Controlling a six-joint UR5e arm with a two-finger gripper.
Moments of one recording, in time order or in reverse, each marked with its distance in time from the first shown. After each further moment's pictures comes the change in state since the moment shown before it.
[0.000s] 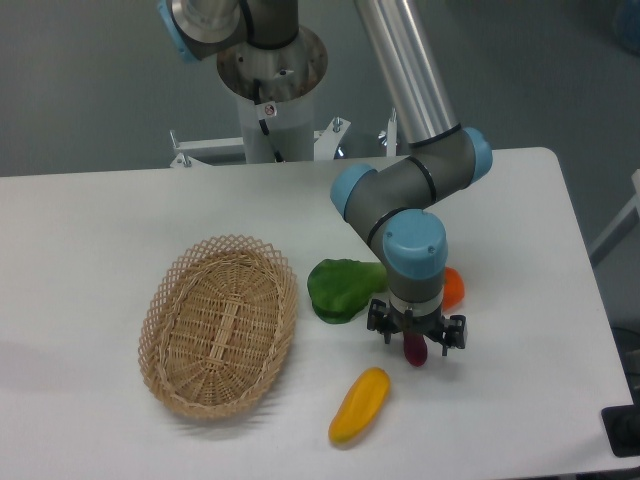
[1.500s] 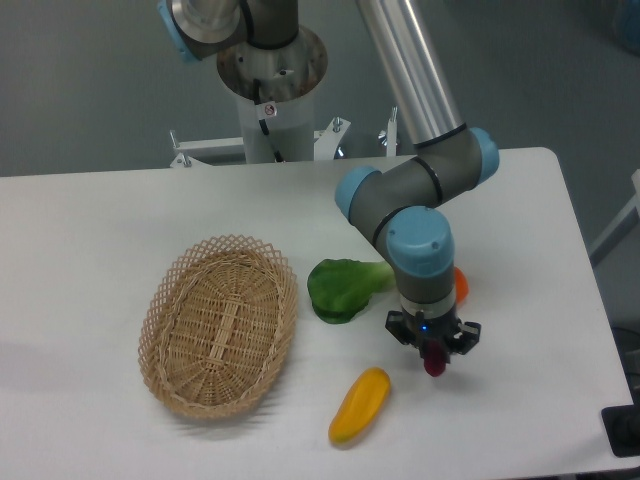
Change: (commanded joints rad) arm 0.000 0.023 0.170 -0.009 -0.003 0.008
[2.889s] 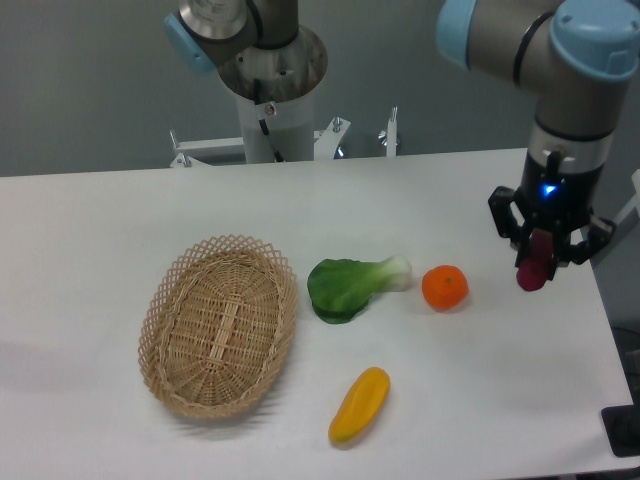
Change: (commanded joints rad) arm 0.232 0.218 0.226 -0.535 -0.215 0.534
